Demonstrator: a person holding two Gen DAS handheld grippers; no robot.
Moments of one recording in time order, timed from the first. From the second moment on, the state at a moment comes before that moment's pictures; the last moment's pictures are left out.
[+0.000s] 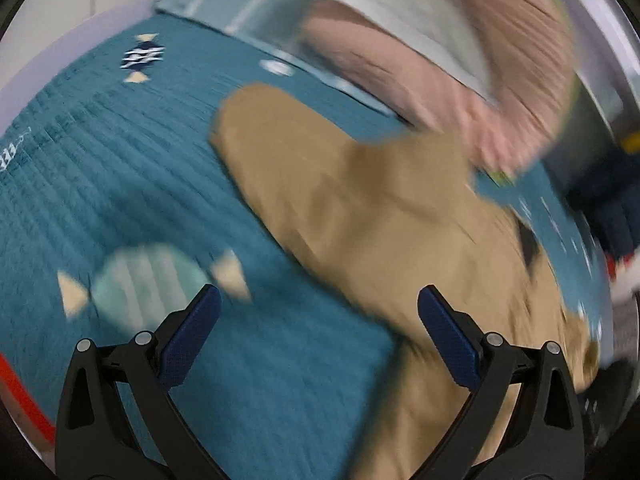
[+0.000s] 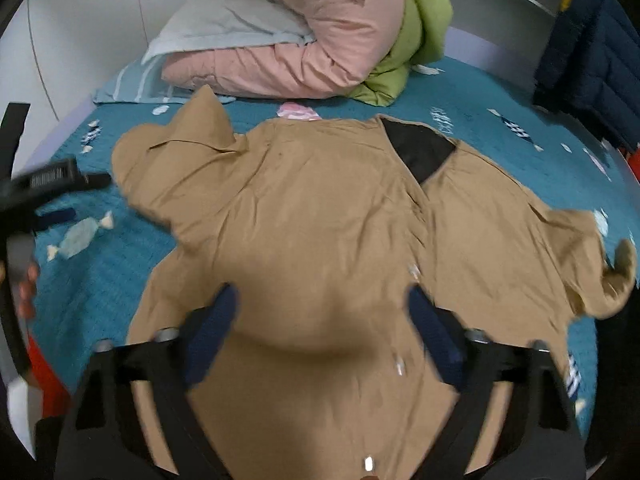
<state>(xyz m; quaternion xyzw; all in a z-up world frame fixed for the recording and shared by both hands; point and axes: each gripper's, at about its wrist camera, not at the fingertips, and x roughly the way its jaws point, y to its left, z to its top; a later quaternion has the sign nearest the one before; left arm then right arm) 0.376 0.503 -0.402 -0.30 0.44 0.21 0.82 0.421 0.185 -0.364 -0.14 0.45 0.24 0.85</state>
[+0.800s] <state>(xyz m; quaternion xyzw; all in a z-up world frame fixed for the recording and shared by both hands) 0.452 0.607 -0.445 -0.35 0.45 0.24 0.79 0.499 0.228 -0.426 -0.06 0.49 0.28 0.83</state>
